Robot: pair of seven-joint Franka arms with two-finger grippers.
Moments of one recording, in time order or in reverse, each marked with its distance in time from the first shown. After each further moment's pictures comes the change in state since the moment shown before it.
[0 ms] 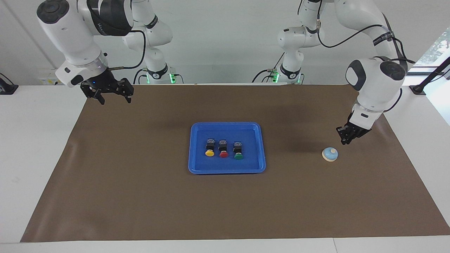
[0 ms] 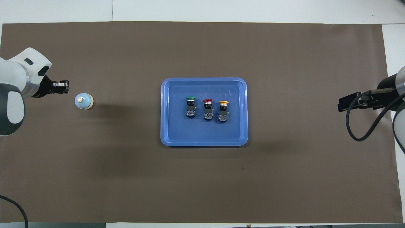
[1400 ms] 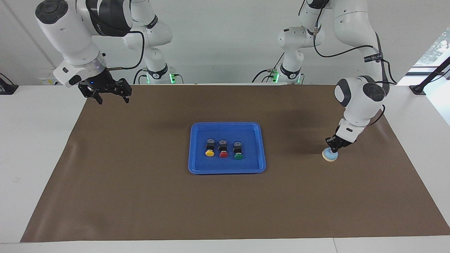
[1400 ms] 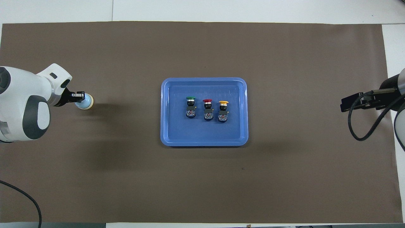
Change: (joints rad) left arm 0.000 0.051 -0.001 -0.126 0.000 0.140 0.000; right arm -0.006 0.000 0.000 0.000 -0.016 -0.003 0.000
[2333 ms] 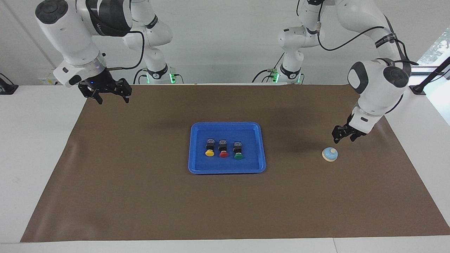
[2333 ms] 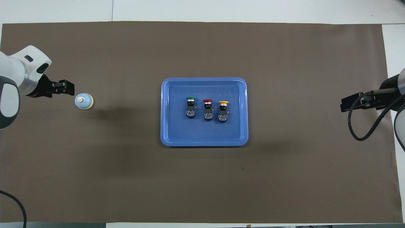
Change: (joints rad) left arm -0.002 -0.088 -0.001 0.212 0.000 -0.385 0.000; right arm 0.000 0.000 0.000 0.000 0.000 0.000 0.000
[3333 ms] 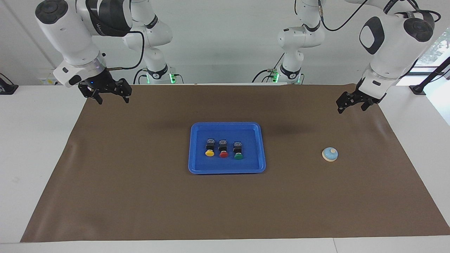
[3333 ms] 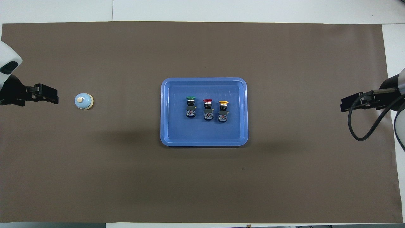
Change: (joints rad) left arm -0.046 -0.108 0.000 0.126 0.000 -0.286 -0.003; right arm 0.000 0.000 0.000 0.000 0.000 0.000 0.000
